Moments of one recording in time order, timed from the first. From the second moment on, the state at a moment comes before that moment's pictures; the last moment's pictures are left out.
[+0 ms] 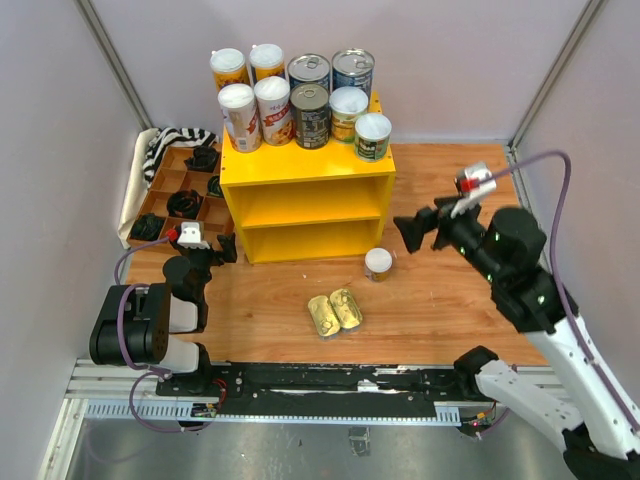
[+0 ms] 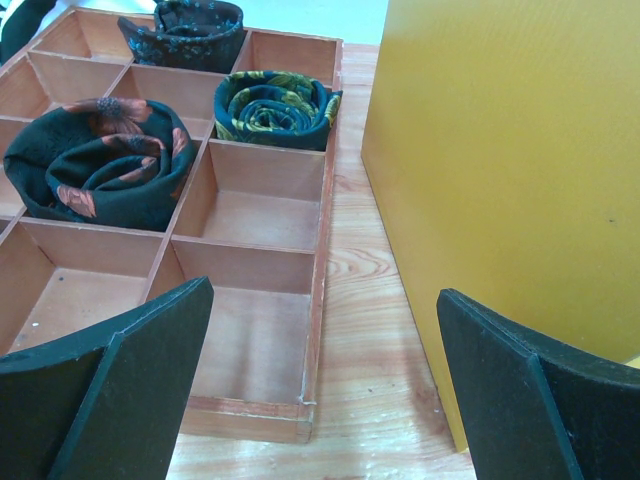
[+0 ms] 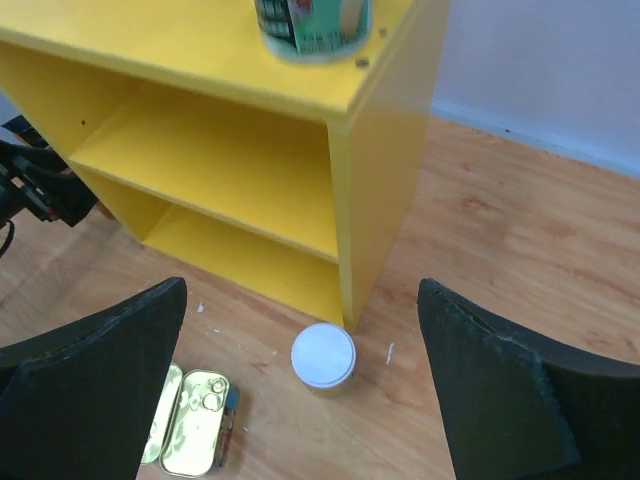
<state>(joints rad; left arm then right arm) 0.07 1.42 0.09 1.33 0.13 -0.07 0.53 0.86 1.17 -0.45 -0.02 0.07</state>
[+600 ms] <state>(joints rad) 0.07 1.42 0.09 1.33 0.13 -0.07 0.75 0.75 0.27 0.13 0.27 0.14</state>
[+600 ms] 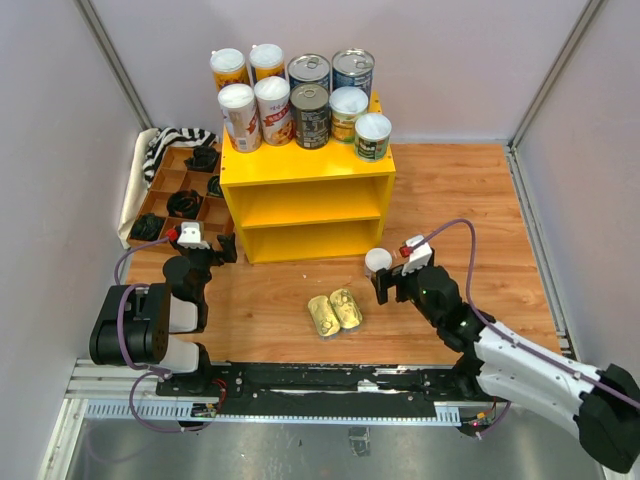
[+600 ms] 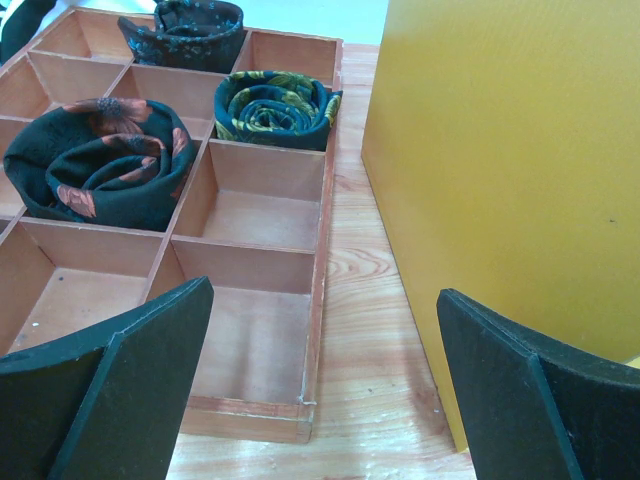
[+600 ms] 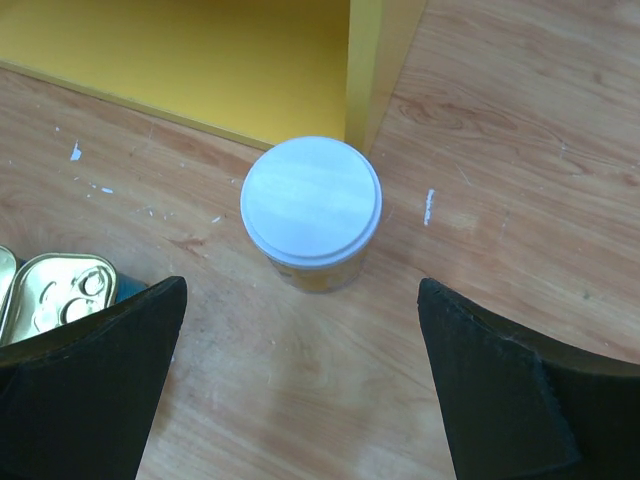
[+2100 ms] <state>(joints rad) 0.07 1.42 0.09 1.33 0.13 -0.07 0.79 0.87 0.55 0.09 0.12 0.07</state>
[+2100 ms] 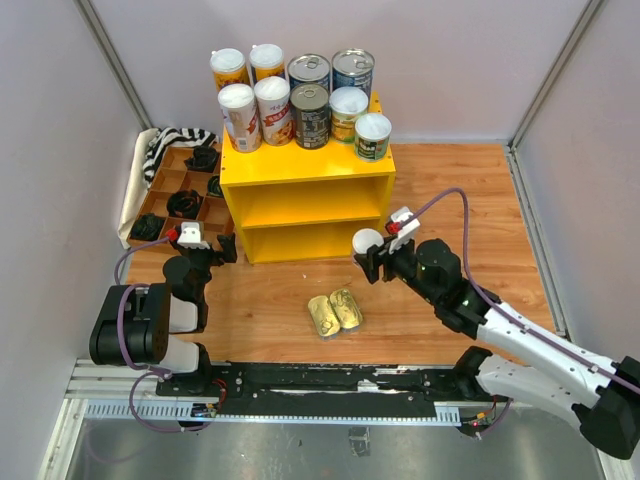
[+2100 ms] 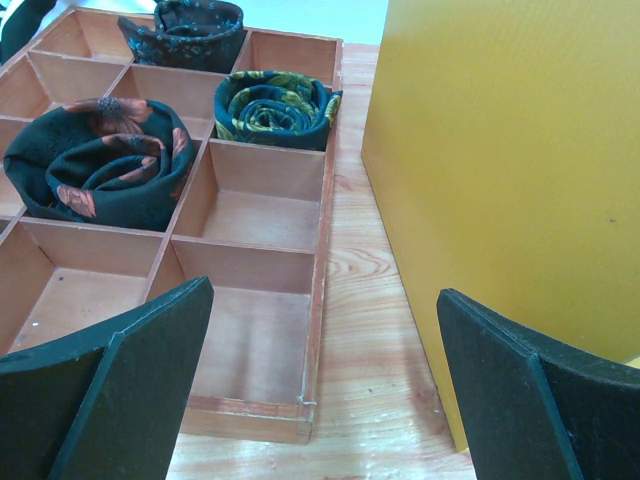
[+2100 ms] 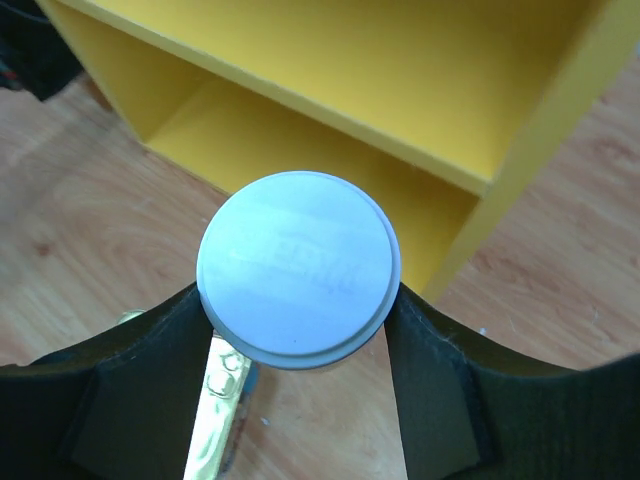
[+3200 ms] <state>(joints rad) 0.07 1.42 0.09 1.33 0.13 -0.07 0.92 1.58 2.01 -0.67 0.17 -0.09</state>
